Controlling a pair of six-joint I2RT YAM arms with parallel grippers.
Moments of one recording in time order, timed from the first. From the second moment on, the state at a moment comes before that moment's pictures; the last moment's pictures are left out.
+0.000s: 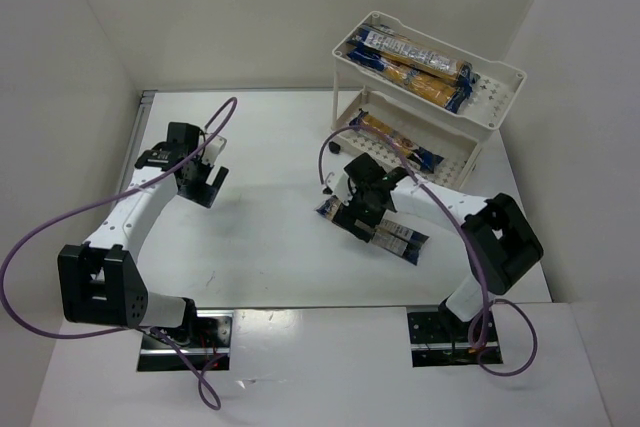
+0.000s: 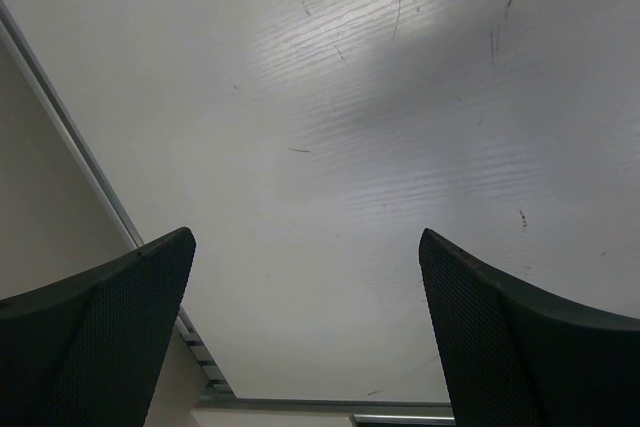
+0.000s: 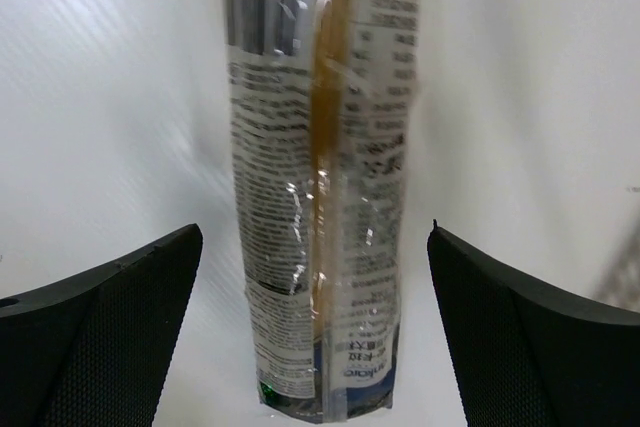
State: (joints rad) left arm -0.06 1.37 1.09 -0.79 -0.15 0.34; right arm 0.62 1.59 1.01 -0.60 -0.04 -0.43
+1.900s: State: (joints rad) left arm -0.06 1.37 1.17 -0.77 -0.17 0.39; right arm 0.42 1.87 1.47 -0.36 0.51 -0.86
